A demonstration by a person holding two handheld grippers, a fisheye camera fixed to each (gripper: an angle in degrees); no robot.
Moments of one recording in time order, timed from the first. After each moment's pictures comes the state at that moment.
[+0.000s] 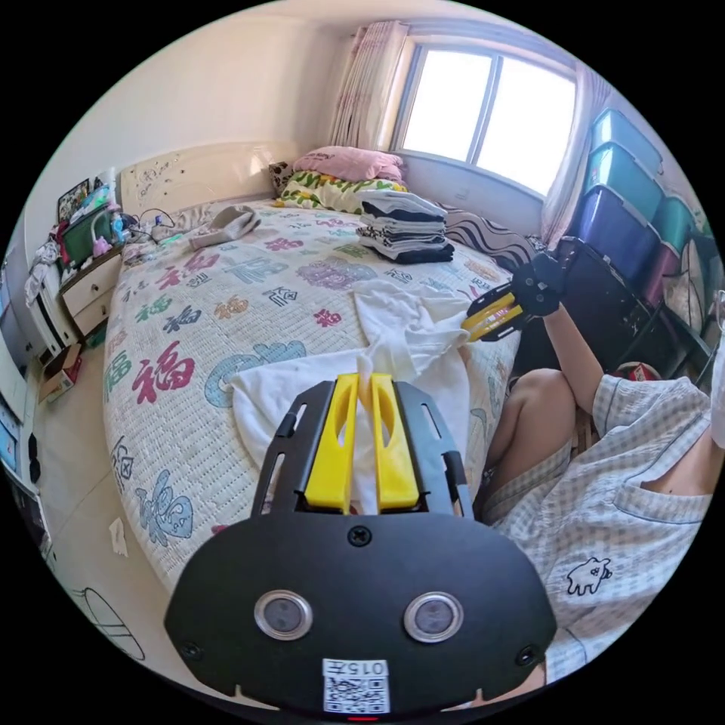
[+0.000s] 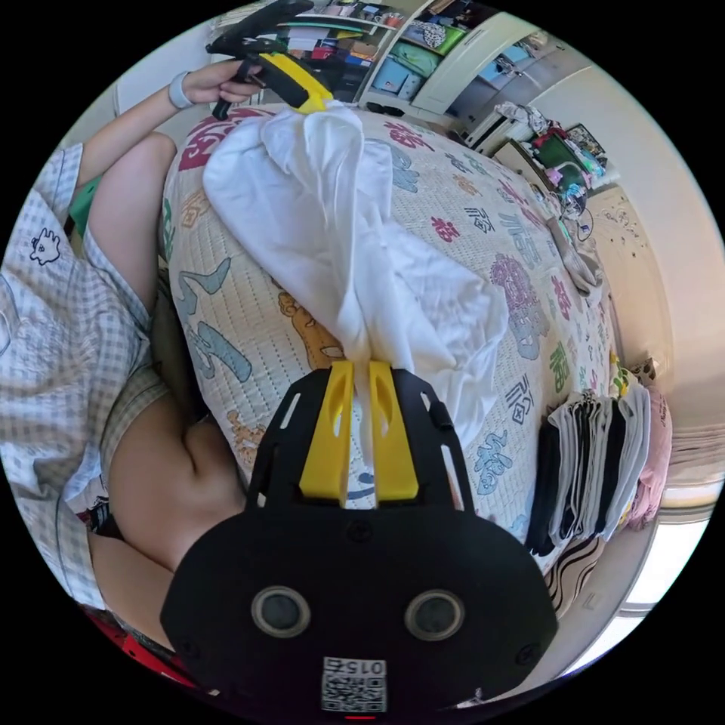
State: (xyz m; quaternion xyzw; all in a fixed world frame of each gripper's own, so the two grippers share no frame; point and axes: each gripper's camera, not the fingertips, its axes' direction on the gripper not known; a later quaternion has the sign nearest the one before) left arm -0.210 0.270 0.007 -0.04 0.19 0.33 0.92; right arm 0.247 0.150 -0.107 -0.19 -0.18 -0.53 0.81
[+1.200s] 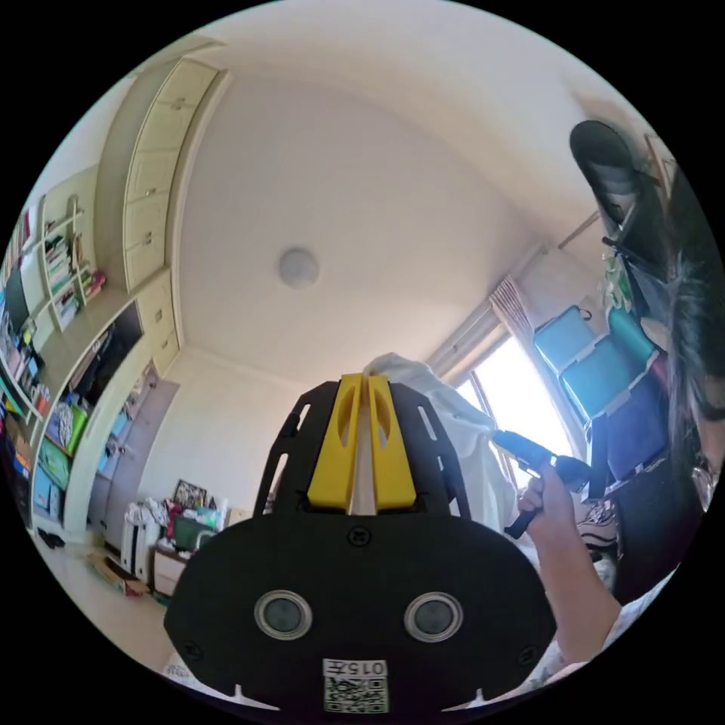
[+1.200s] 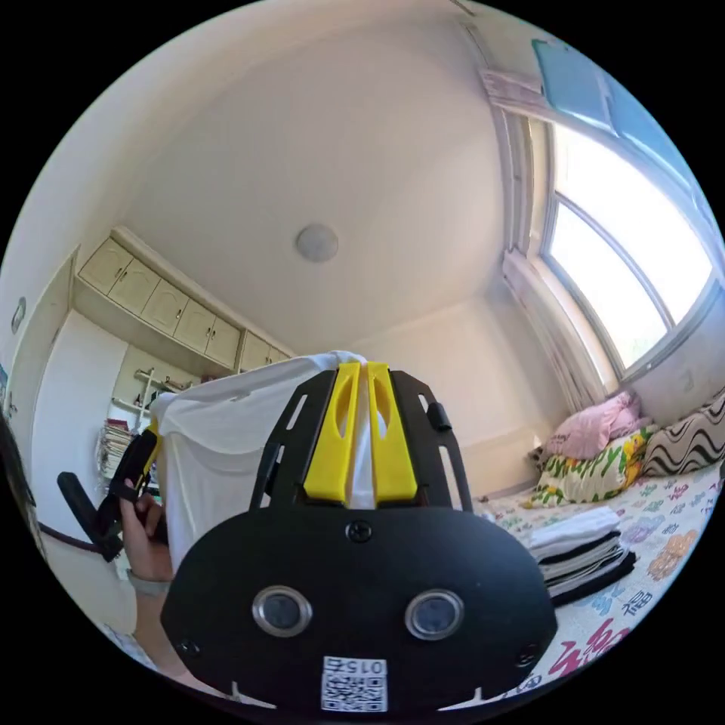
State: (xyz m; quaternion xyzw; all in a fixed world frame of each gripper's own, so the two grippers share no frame) left arm -0.180 0.546 -0.453 0.73 0.14 0.19 0.64; right arm 0.406 0.135 -0.505 0.55 -0.24 0.06 0.80
